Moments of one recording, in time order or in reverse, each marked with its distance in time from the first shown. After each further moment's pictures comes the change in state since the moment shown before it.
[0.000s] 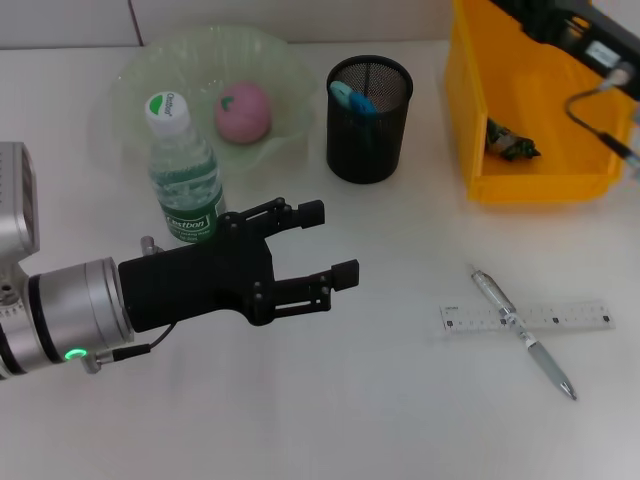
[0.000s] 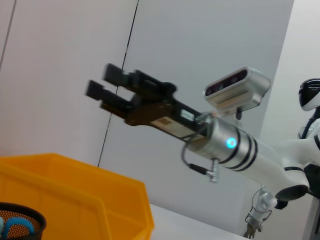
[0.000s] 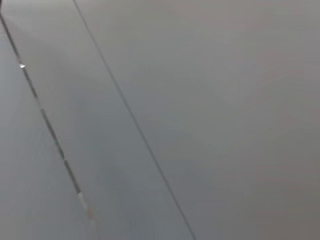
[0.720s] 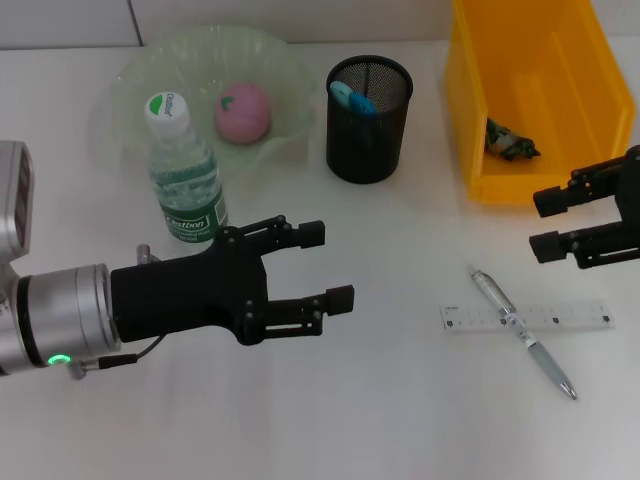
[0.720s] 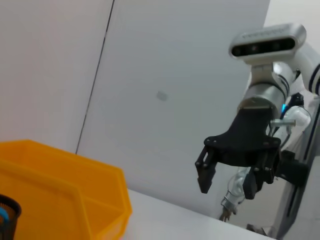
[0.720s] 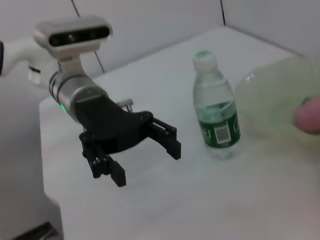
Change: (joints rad) left arm -0.016 0.028 -0.002 0.001 0.048 0.053 -0.037; right arm -0.221 -0.038 -0.896 -0.977 -0.028 -0.424 0.606
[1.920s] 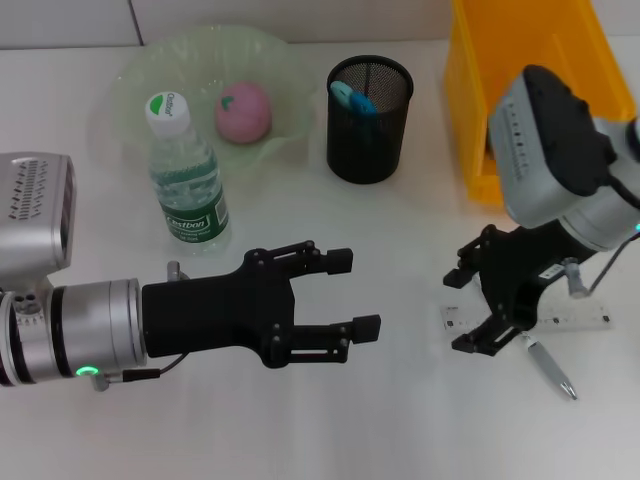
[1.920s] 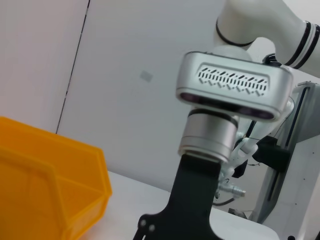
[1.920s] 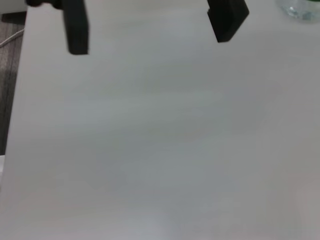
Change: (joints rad) left arm -0.027 -0.028 0.003 -0.020 0.068 -0.004 -0.014; right arm 0.147 0.056 -0.638 0.177 -0.304 0.407 -0.071
